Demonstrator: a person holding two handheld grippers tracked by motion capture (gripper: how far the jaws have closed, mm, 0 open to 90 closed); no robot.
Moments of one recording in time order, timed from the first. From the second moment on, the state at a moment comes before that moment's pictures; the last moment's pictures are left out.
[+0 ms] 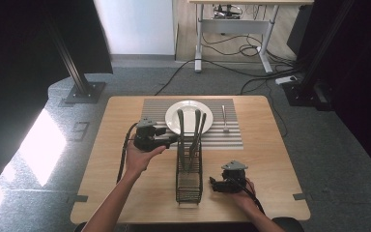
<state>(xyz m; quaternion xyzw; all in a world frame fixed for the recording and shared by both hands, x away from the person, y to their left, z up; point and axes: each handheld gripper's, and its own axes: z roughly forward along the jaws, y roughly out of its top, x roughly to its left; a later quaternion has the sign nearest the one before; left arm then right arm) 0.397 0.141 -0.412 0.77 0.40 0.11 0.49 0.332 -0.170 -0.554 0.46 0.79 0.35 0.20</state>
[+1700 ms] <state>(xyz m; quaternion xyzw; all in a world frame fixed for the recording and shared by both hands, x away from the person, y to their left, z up) 0.427 0.099 -0.424 0.76 0.39 0.12 0.50 0.330 -0.168 -0.555 0.46 0.79 0.35 0.20</state>
